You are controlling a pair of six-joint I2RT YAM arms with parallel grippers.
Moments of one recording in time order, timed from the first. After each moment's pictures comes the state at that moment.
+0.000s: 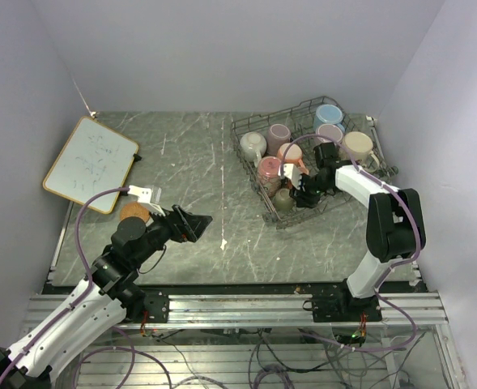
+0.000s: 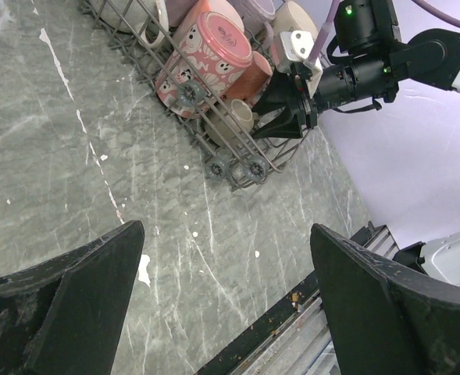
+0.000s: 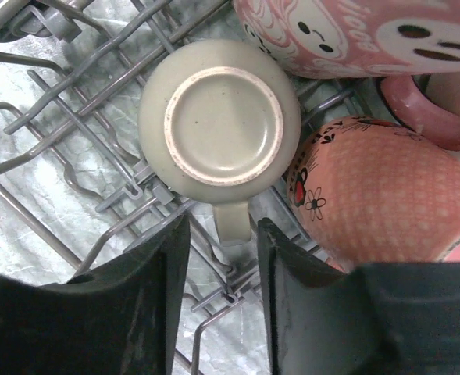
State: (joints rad) left arm -0.65 0.46 0.39 -0.05 0.02 -0.68; right arm 0.18 1.73 1.11 -0.63 -0.48 -1.13
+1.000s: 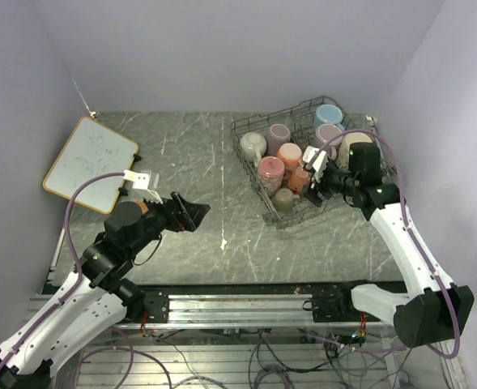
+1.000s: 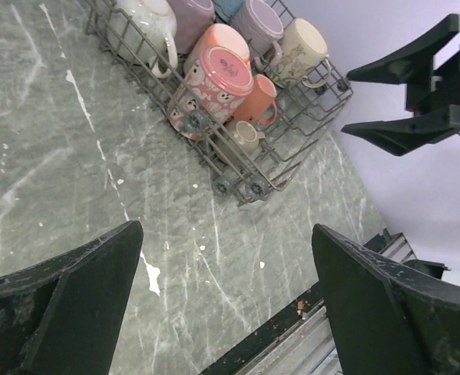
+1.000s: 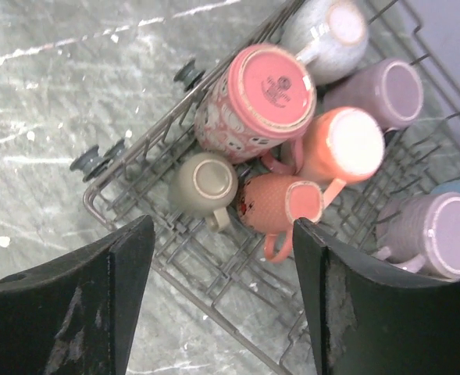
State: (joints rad) left arm -0.65 0.54 0.60 -0.21 -0.01 -0.61; right arm 0.18 1.13 1.01 -0.56 -0.62 -0.85
